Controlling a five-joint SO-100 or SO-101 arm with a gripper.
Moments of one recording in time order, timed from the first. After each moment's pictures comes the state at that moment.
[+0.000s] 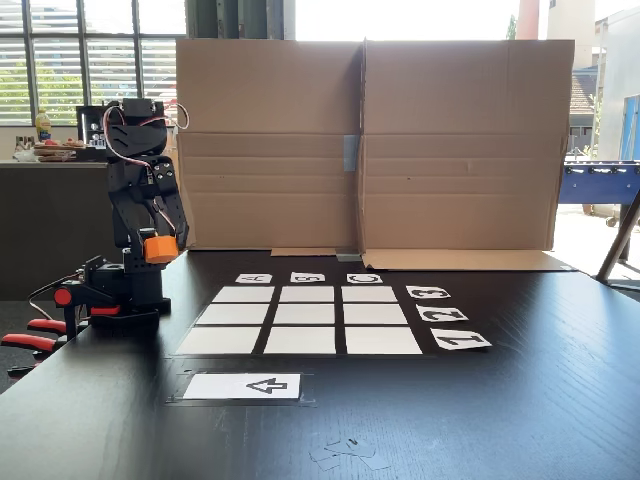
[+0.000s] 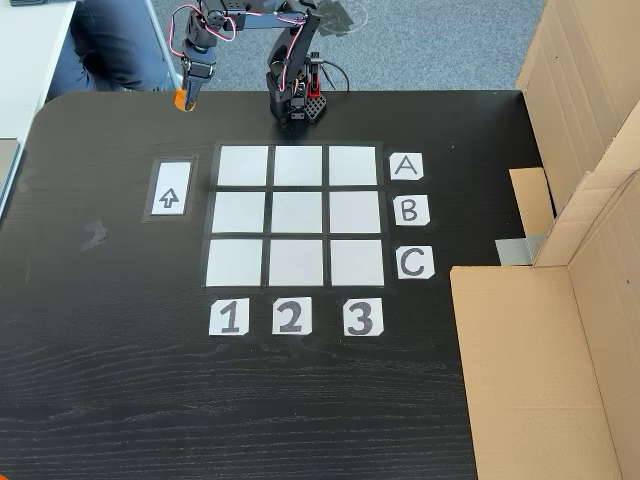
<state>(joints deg) 63.3 119.3 103.1 87.7 6.0</state>
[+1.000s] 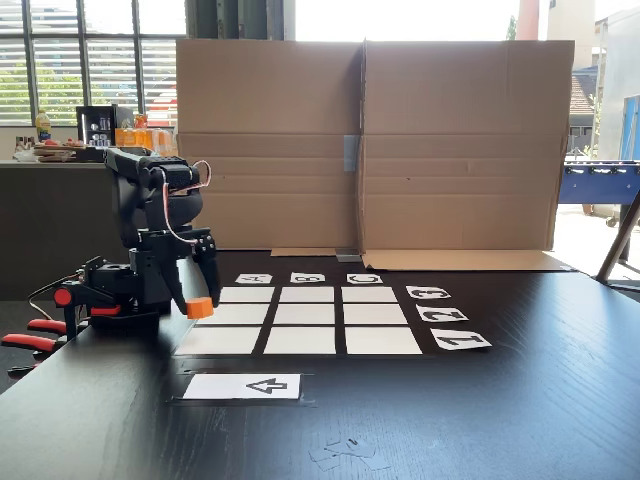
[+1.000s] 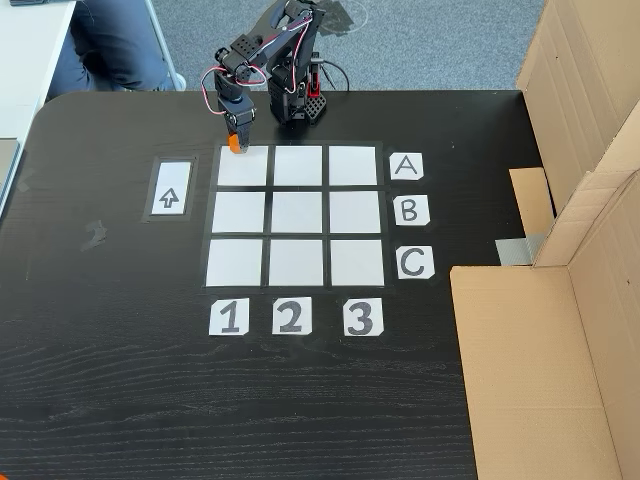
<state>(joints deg) 44.1 117.3 133.4 73.7 5.2</state>
